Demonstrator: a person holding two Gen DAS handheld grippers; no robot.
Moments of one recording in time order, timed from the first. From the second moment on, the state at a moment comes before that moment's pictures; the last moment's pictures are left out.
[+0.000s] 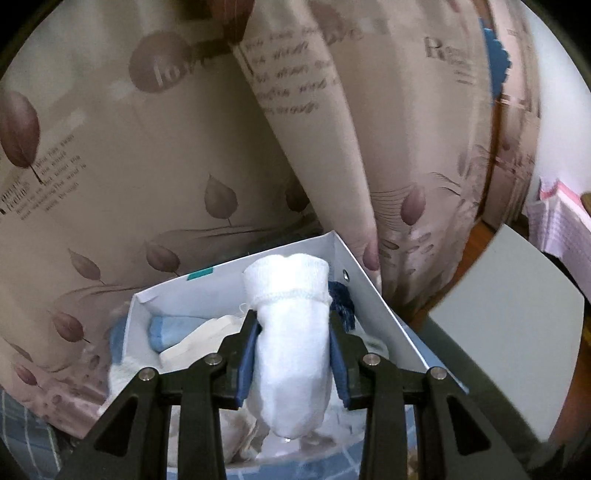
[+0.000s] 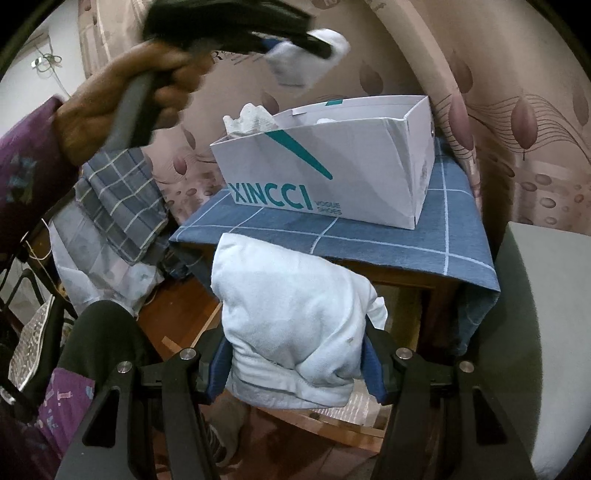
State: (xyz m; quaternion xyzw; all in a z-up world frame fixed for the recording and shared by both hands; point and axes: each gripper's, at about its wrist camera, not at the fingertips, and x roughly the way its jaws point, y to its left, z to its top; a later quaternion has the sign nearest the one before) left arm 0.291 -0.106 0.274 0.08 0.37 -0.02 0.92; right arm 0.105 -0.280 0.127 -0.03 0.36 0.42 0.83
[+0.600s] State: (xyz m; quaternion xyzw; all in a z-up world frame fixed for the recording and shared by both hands) left arm 0.362 -0.107 0.230 0.00 0.43 0.02 0.90; right arm 0.106 -0.281 0.126 -0.02 0.36 0.44 0.82
